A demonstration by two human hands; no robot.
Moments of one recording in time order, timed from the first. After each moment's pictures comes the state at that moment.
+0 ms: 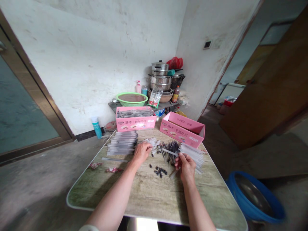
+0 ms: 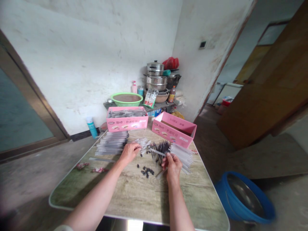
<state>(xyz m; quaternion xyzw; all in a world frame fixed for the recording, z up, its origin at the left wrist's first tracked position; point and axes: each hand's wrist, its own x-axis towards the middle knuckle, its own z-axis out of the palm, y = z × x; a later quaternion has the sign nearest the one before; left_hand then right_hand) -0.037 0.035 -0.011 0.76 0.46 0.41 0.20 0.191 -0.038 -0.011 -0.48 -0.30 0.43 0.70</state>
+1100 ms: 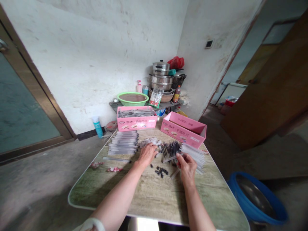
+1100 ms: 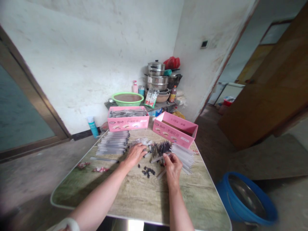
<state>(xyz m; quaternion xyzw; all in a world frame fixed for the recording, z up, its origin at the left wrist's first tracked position) -0.012 0.024 -0.006 0.82 0.53 0.22 0.09 0.186 -0.047 -0.003 -0.52 -0.44 0.29 0.67</state>
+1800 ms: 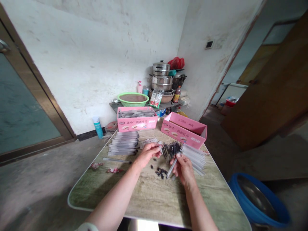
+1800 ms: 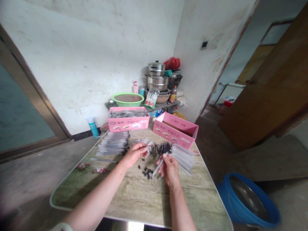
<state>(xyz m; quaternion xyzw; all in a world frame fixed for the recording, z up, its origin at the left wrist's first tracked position) -0.009 0.020 0.003 0.48 0.27 0.47 0.68 0.181 -0.045 -0.004 -0.40 -0.38 0.57 0.61</state>
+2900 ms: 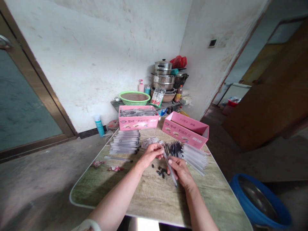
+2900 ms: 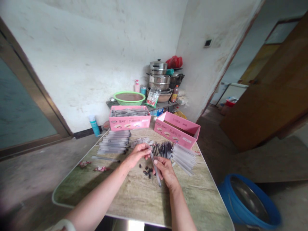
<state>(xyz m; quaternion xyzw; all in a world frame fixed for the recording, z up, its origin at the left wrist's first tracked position) -0.002 0.012 0.006 0.51 0.30 0.46 0.67 0.173 -0.054 0.007 -0.42 -0.55 0.57 0.45</state>
